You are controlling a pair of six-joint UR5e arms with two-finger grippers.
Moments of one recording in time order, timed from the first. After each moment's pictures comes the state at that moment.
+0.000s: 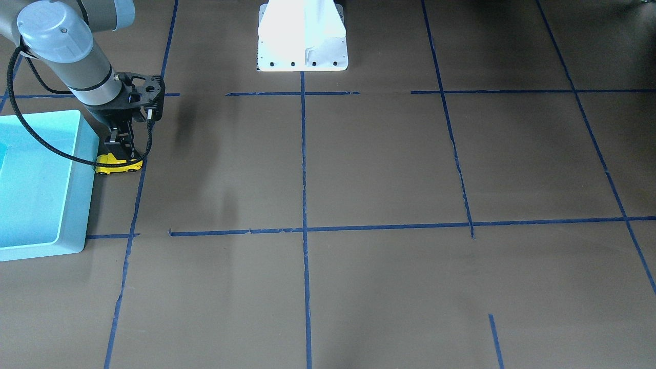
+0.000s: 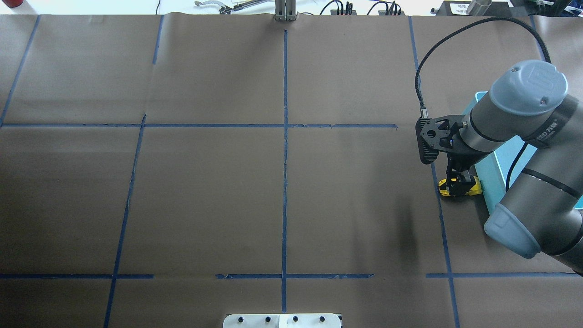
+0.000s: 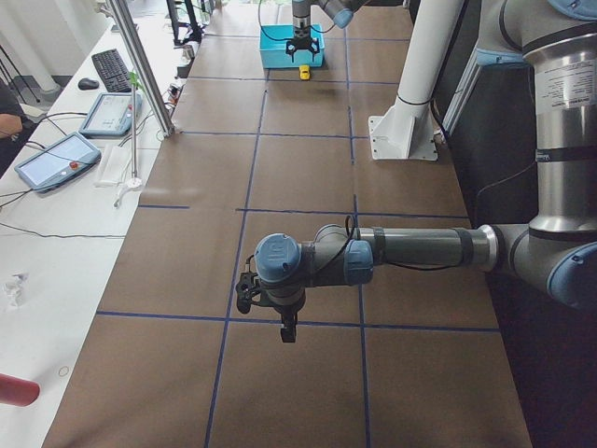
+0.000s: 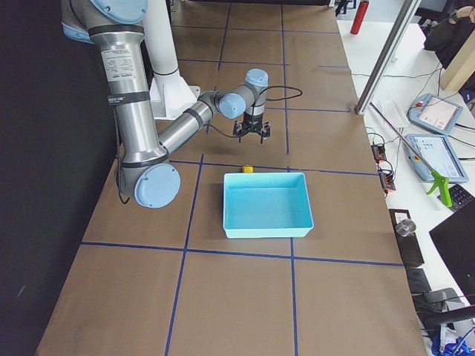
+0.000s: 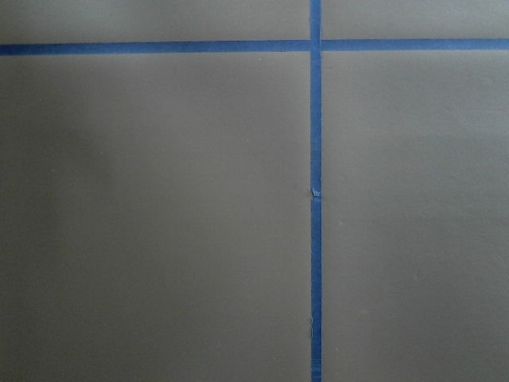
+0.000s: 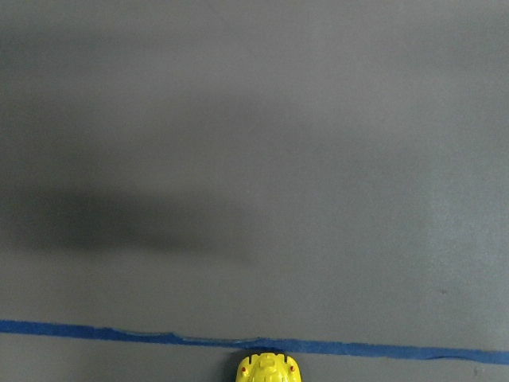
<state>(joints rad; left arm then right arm) -1.59 -1.41 -1.72 -1.50 -2.39 0.07 0.76 -1.38 2.00 -1.66 2.06 -0.68</state>
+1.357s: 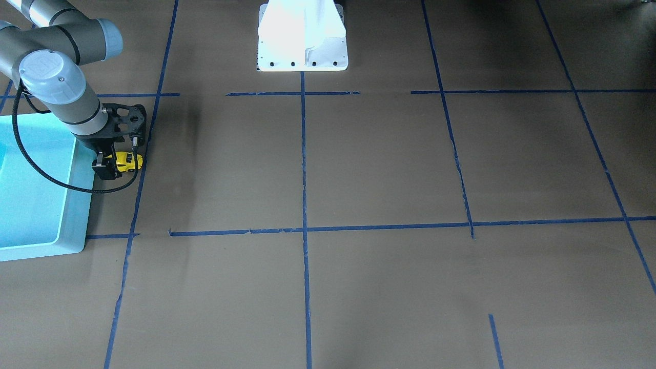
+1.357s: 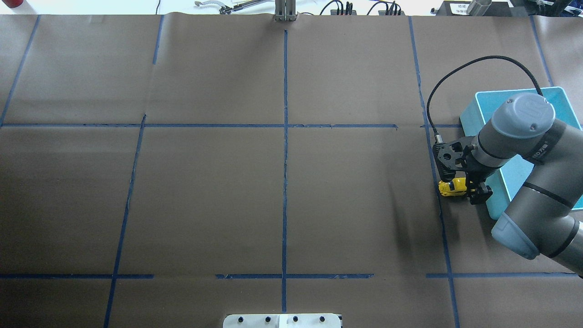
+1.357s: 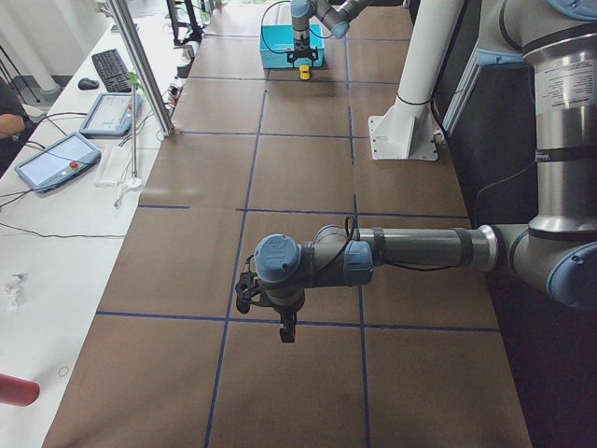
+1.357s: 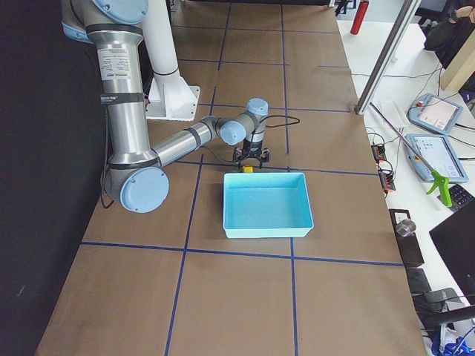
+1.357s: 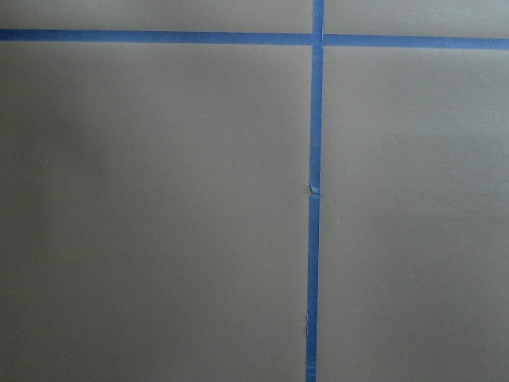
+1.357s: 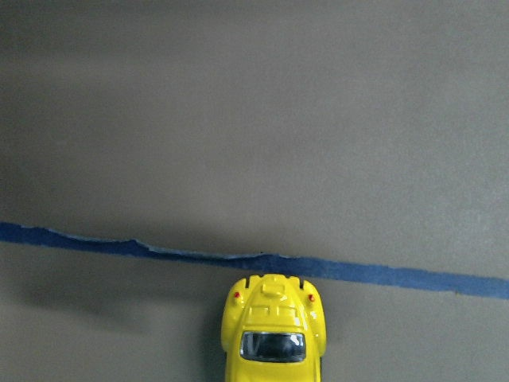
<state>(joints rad) -1.59 -1.41 -1.71 -1.51 -2.40 0.07 0.75 -1.46 1.84 -1.49 2.02 -0.74</state>
